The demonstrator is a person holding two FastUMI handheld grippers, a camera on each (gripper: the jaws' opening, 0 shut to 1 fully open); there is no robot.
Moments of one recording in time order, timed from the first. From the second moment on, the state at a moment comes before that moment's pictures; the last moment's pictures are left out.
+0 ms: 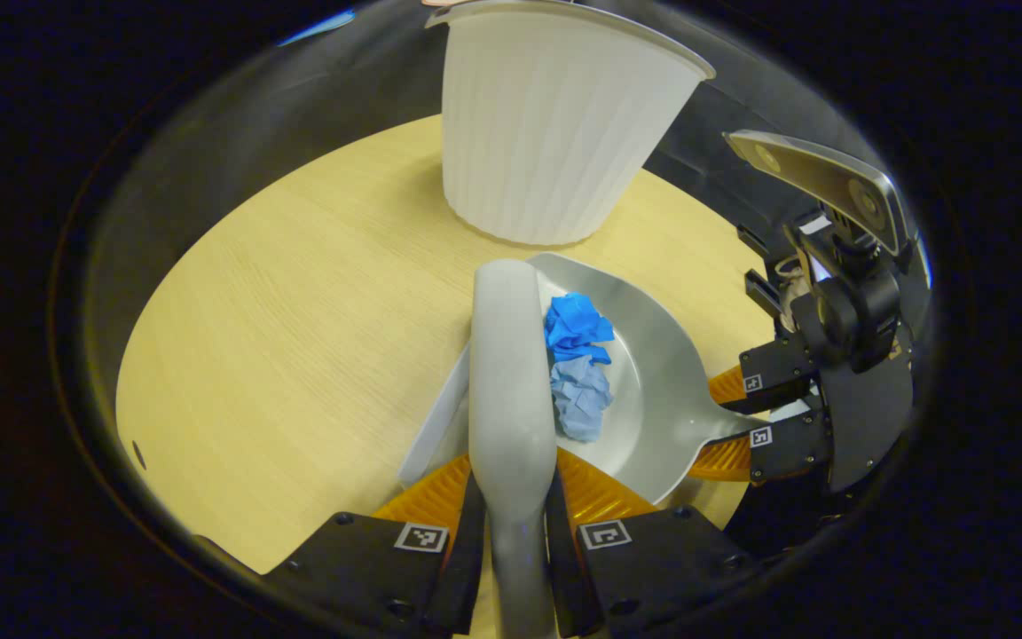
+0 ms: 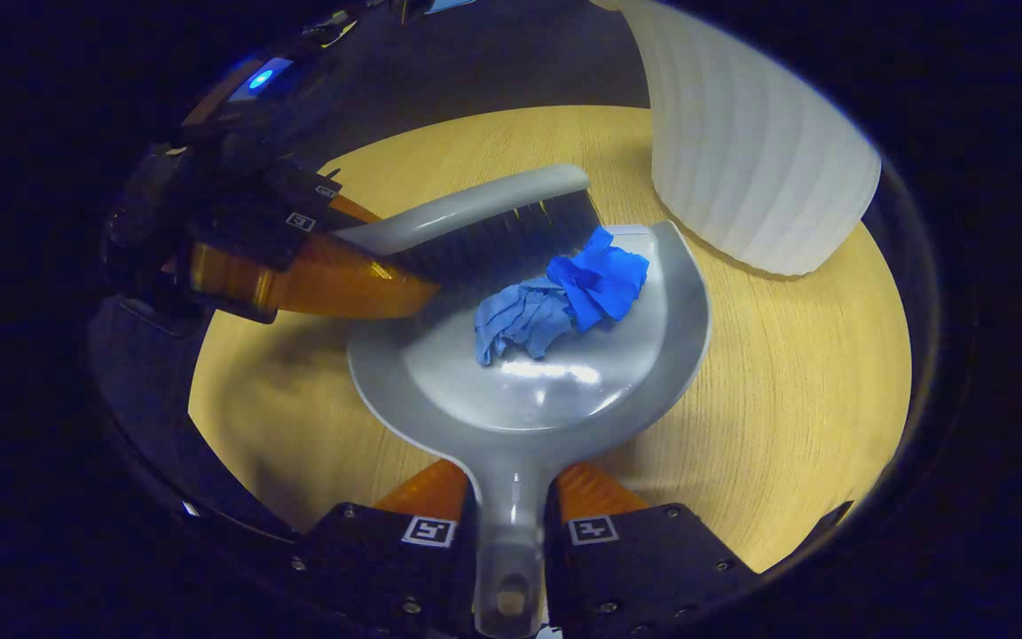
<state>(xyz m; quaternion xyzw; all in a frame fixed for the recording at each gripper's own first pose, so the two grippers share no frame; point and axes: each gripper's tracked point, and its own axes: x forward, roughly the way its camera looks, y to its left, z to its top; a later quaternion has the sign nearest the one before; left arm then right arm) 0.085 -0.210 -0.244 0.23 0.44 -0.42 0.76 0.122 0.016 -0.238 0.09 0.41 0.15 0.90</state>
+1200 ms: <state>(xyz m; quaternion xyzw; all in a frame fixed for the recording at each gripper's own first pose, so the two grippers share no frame) 0.088 -0.022 -0.248 0.04 0.38 -0.19 0.90 0.128 0.024 -0.235 0.12 0.33 0.18 0.92</state>
